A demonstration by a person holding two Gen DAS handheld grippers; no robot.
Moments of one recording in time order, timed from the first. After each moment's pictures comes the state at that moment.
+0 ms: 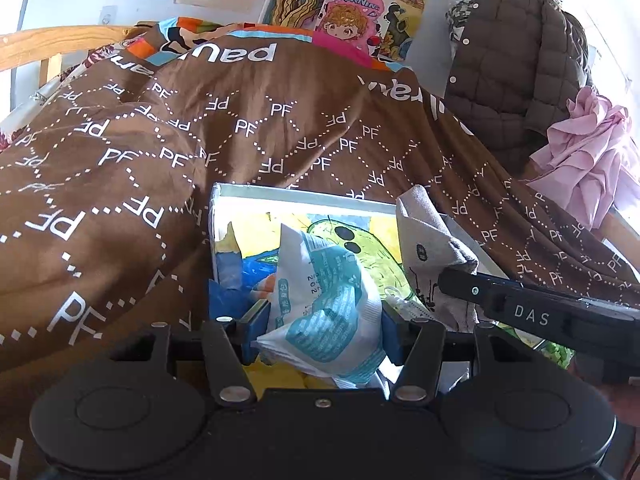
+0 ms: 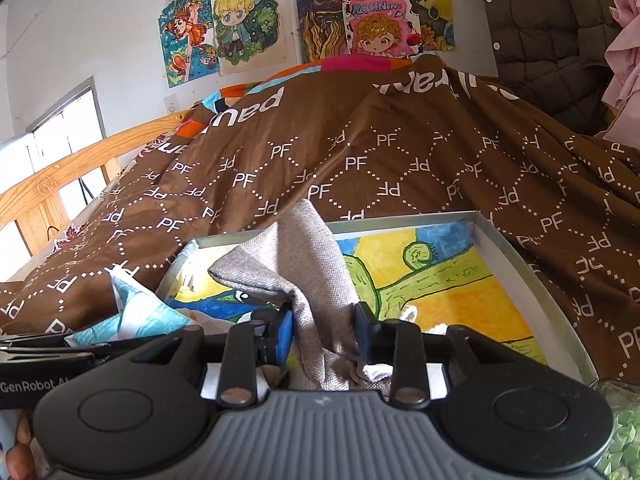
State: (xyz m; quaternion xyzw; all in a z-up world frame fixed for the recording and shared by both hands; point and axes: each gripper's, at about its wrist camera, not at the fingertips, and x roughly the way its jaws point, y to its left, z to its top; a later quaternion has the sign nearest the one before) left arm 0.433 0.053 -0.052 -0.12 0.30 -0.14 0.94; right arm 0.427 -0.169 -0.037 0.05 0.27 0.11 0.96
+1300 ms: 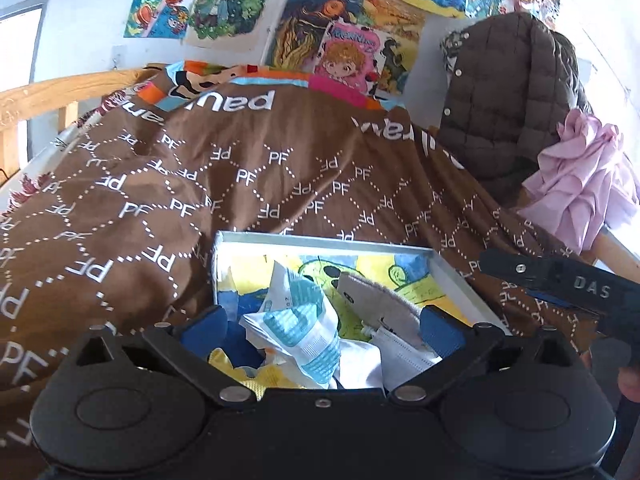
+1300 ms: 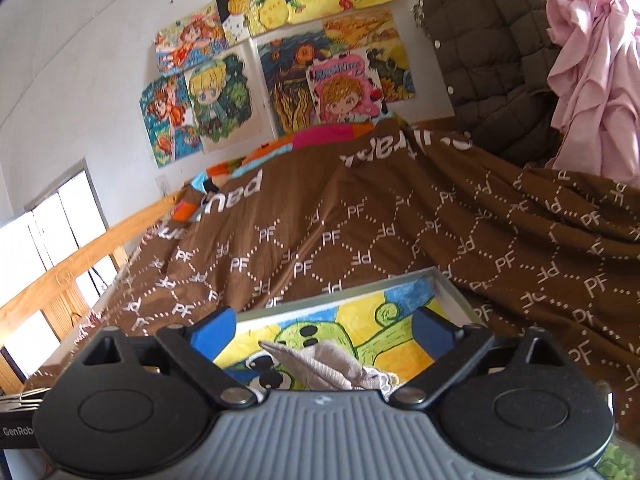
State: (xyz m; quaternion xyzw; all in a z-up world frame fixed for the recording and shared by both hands) left arm 0.390 0.042 -0.002 -0.11 0.25 -0.11 0.96; right arm 0.378 -0.221 0.027 0.13 0.19 0.09 0.97
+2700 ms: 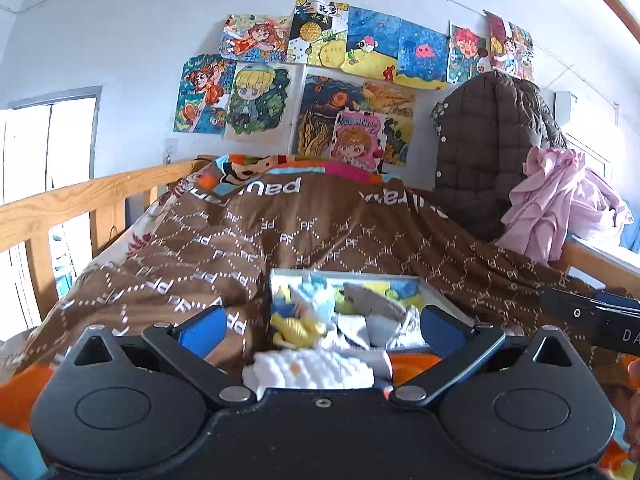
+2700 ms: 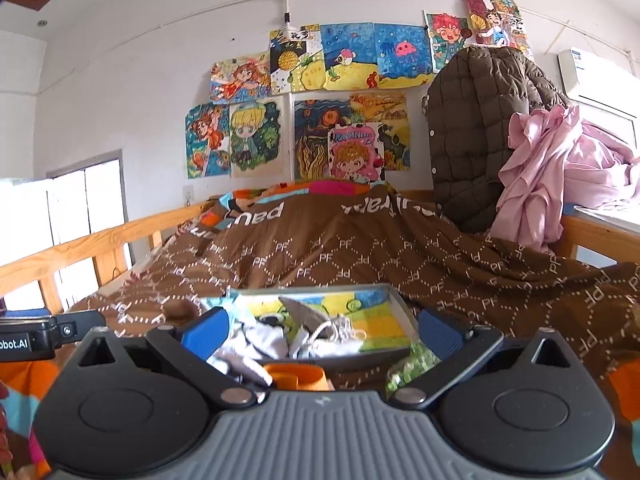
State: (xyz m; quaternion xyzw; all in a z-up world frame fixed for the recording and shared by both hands) left arm 0.139 0.036 0.042 -0.06 0.14 -0.04 0.99; right arm 0.121 -0.217 0.045 0.03 0.11 0.07 0.99
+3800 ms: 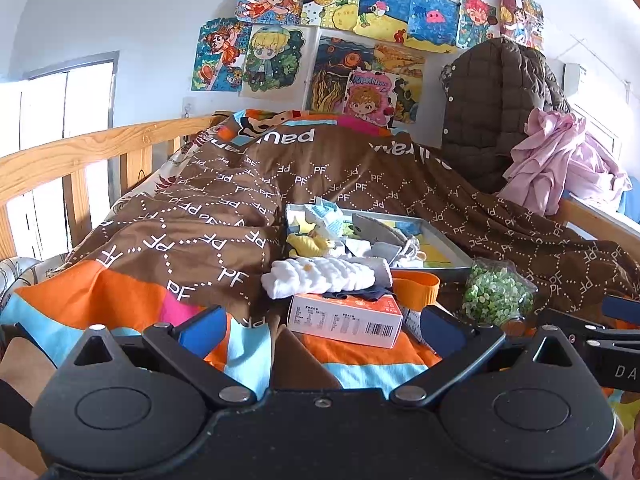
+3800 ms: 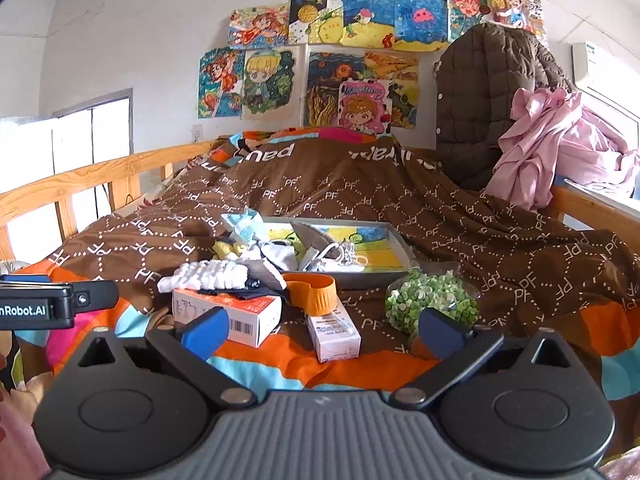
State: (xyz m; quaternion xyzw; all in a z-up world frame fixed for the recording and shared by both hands) left arm 0.065 0.034 0.011 -0.06 0.20 -0.03 0.98; right arm 0.055 -0.192 0.016 -0.02 0.18 0.06 0.98
